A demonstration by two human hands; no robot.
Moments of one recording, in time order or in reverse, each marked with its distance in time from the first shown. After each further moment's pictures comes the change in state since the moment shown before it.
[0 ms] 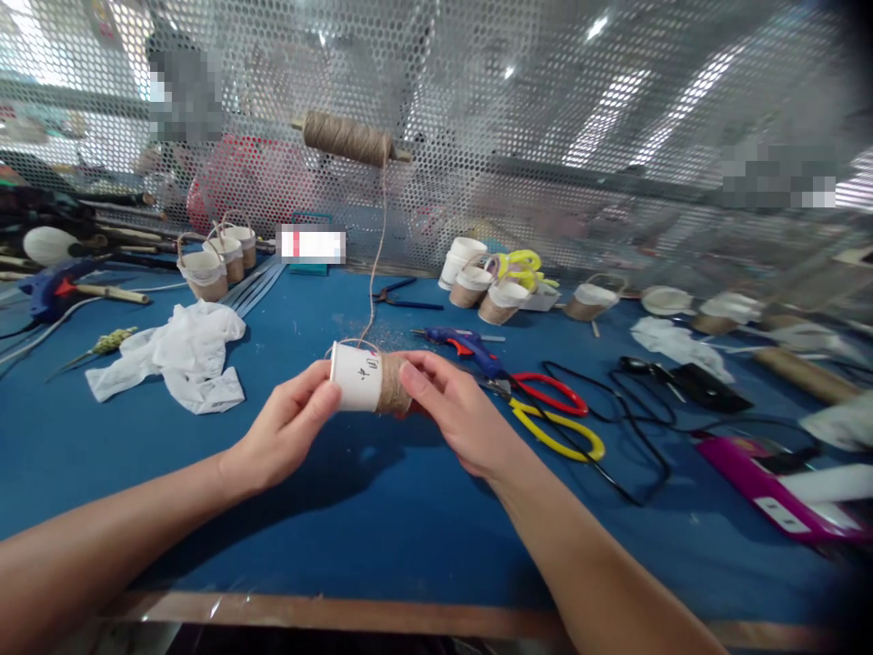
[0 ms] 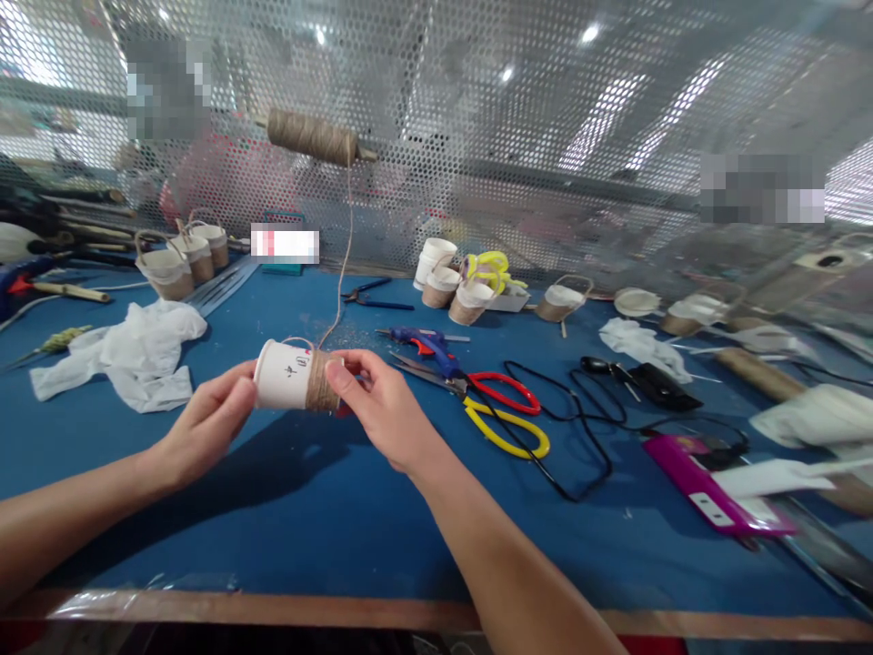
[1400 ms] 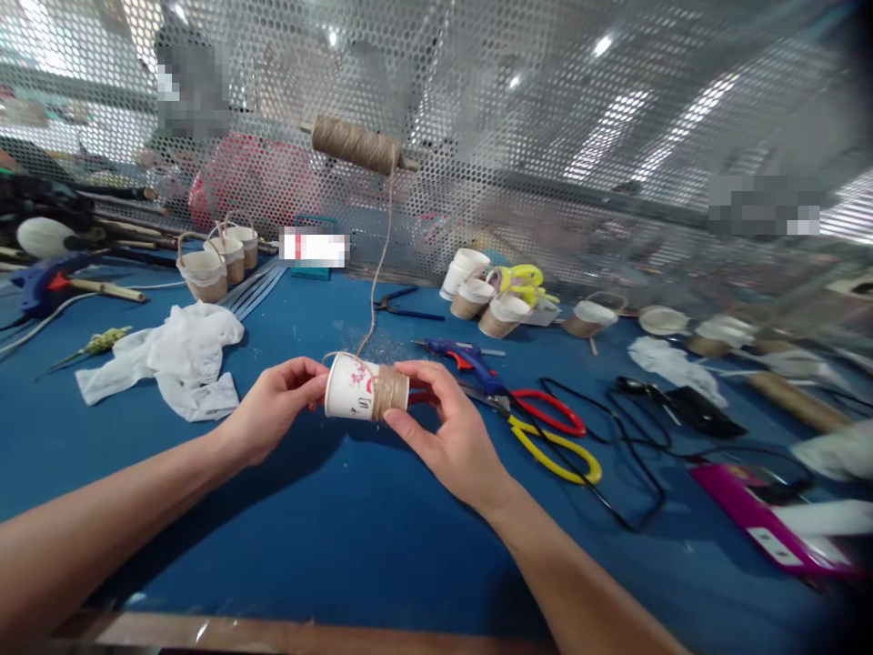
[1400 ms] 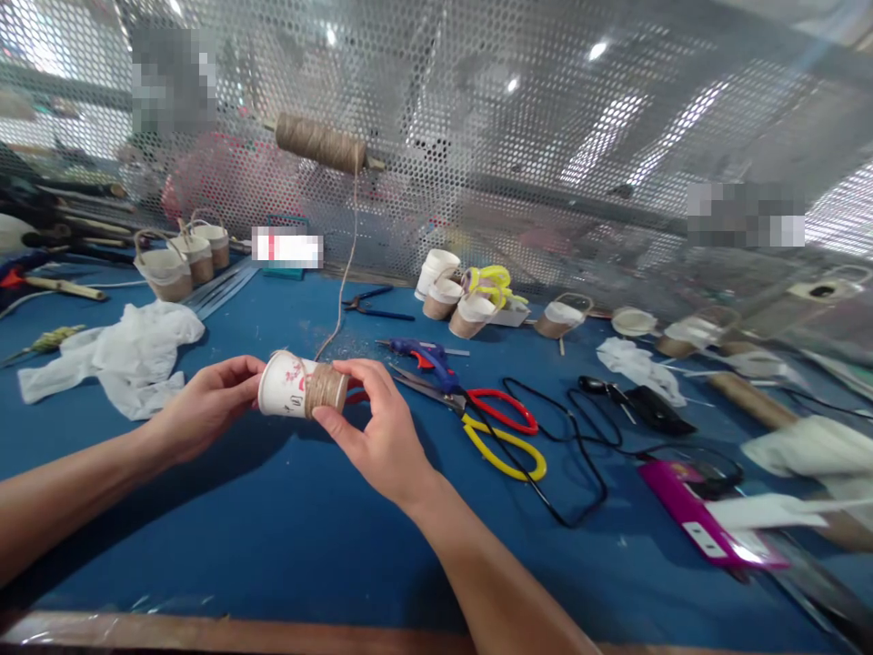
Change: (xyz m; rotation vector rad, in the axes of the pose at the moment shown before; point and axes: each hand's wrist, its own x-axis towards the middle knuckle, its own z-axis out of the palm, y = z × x) left_hand 0.019 -0.012 -0.011 -0.241 0.176 -0.356; right_hand 0.000 0.022 -0.005 -0.462 0.130 -0.481
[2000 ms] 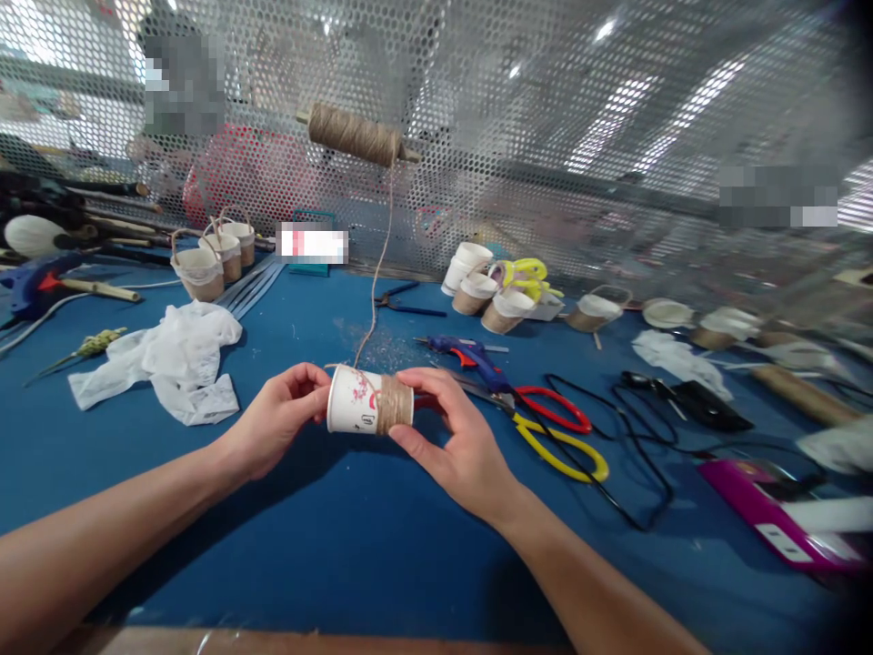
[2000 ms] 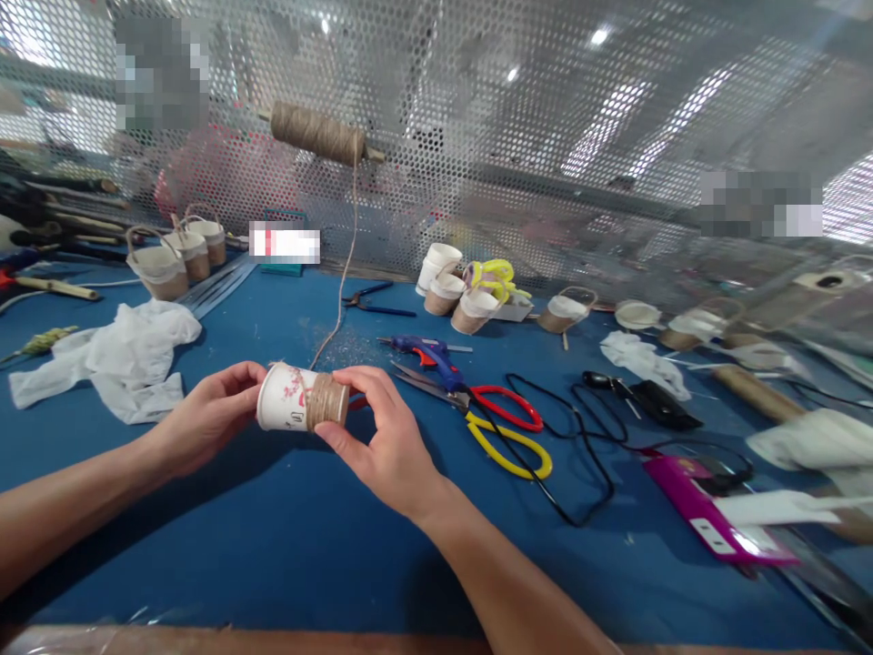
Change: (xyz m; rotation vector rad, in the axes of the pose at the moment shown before) left_hand -0.007 0.002 0.006 -0.051 -0.019 -0.078; right_hand -0.007 0.002 -0.004 -0.050 -0.038 -0.037
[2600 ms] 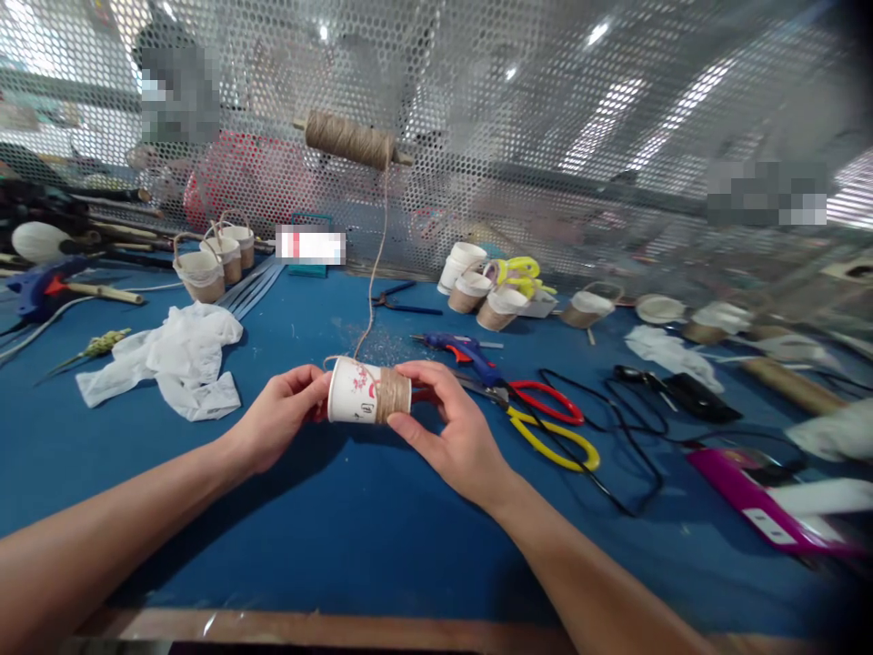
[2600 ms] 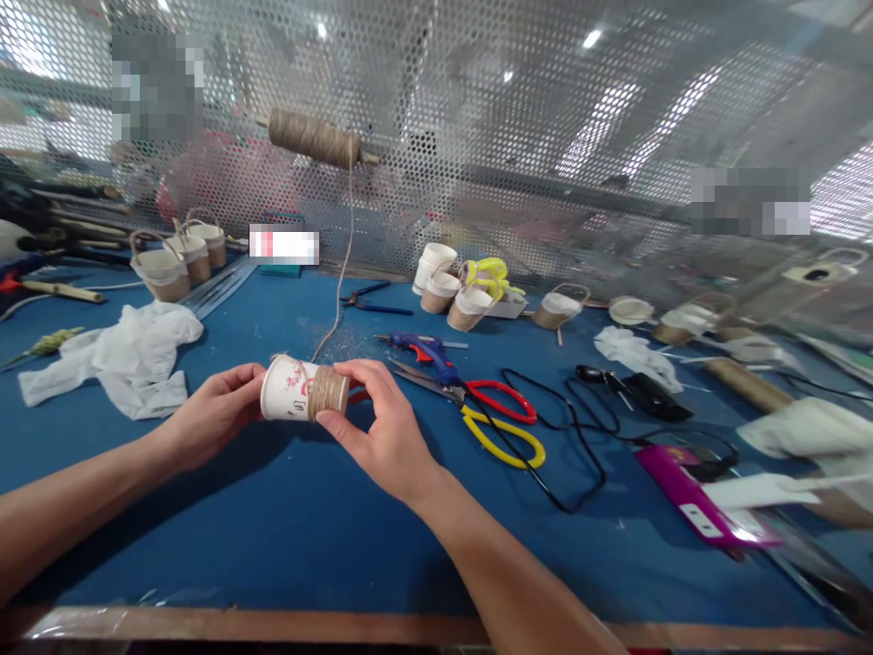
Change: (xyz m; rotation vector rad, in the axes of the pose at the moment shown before) left_hand 0.002 -0.006 0.000 0.036 -0.017 0.008; right_hand 0.000 -0.002 0.001 0.012 0.026 0.020
